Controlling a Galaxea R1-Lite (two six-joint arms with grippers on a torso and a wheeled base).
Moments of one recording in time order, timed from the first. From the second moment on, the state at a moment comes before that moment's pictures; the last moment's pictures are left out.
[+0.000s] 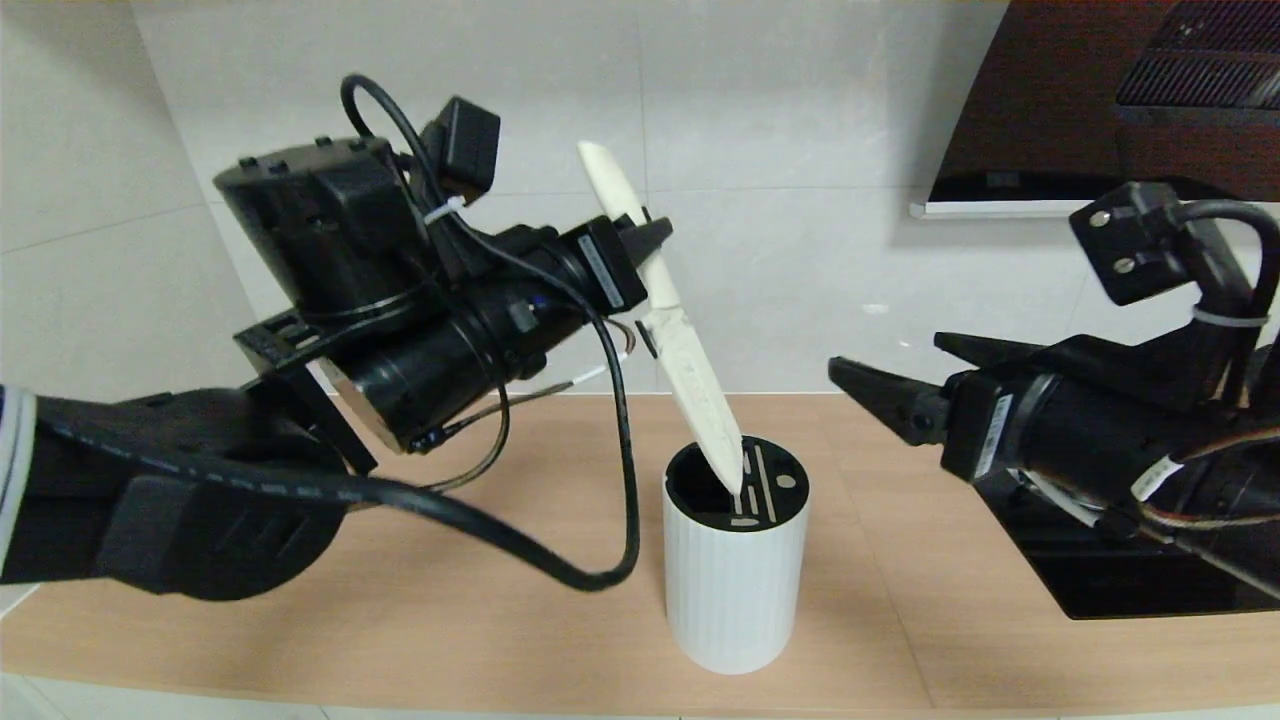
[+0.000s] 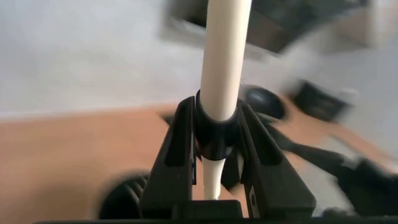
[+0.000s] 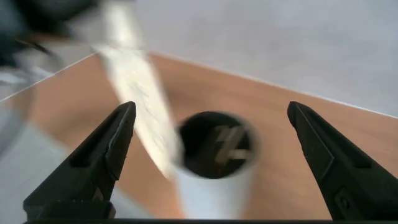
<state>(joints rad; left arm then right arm) -0.61 1.75 -1.07 -0.86 -0.01 -0.43 0.76 1.40 -0.76 -0.61 -0.26 0.10</state>
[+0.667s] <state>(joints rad) -0.75 1.88 -1.15 -1.12 0.51 0.05 0.65 1.41 -0.78 -0.60 -0.26 0.10</state>
